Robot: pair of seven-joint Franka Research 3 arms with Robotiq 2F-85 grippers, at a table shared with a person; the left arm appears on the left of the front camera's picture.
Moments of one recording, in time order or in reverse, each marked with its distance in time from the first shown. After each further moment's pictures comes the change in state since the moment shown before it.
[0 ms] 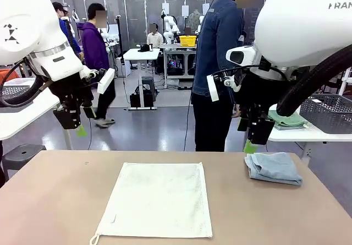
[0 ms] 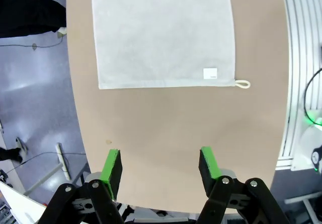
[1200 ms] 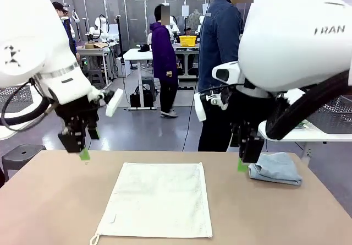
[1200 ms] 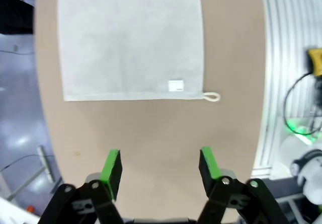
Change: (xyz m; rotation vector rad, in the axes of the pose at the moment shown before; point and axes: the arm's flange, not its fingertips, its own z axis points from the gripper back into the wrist) left arm 0.028 -0.058 -0.037 -0.085 0.019 0.028; right arm 0.027 0.034 -0.034 0.038 0.054 -0.001
